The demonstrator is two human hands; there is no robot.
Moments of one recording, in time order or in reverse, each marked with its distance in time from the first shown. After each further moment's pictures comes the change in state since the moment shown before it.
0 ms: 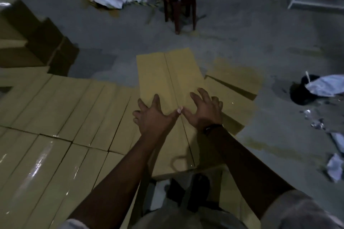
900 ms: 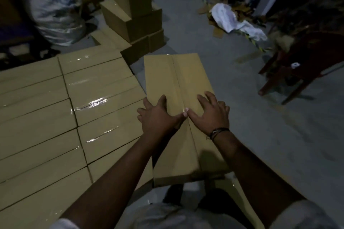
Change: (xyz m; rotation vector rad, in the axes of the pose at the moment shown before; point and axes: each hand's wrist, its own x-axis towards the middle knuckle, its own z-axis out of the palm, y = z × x) left_hand 0.362 0.063 -0.060 -0.205 0.321 -0.592; right_hand 0.479 -0.139 0.070 -0.016 -0.223 -0.681
